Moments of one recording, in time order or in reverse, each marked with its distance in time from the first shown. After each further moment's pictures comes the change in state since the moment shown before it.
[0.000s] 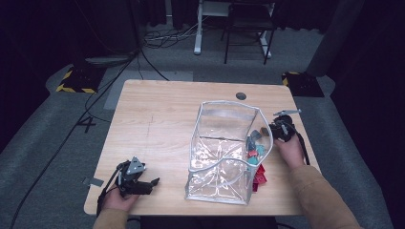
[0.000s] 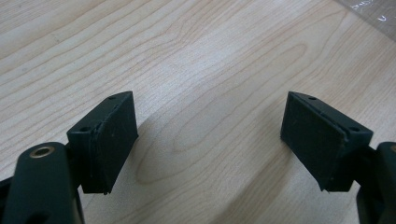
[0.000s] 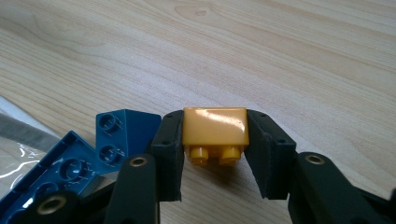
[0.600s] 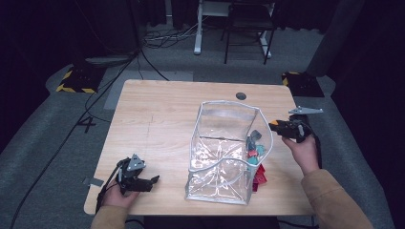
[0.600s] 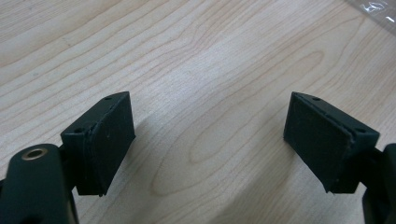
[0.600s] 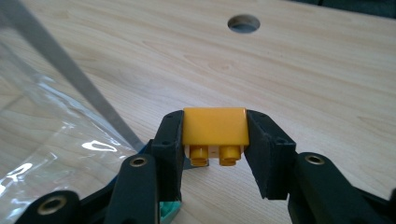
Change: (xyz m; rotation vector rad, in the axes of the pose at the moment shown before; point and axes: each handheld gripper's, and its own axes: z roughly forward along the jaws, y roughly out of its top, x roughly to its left) left arm 0.007 0.004 0.004 0.003 0.008 -0.010; right arm 0.011 0.008 -0.080 -0.157 0.081 -0.002
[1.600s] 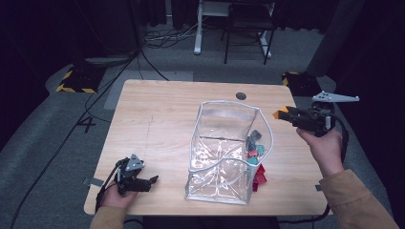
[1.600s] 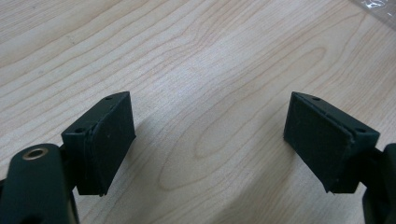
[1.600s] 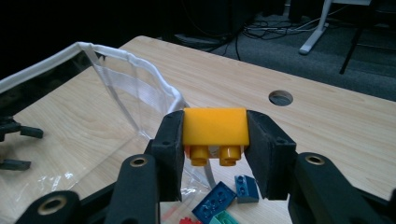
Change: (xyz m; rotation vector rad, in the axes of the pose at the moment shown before) left arm 0.003 -0.002 -0.002 0.002 -0.003 0.011; right arm 0.043 0.061 -0.099 -0.148 0.138 -0.029
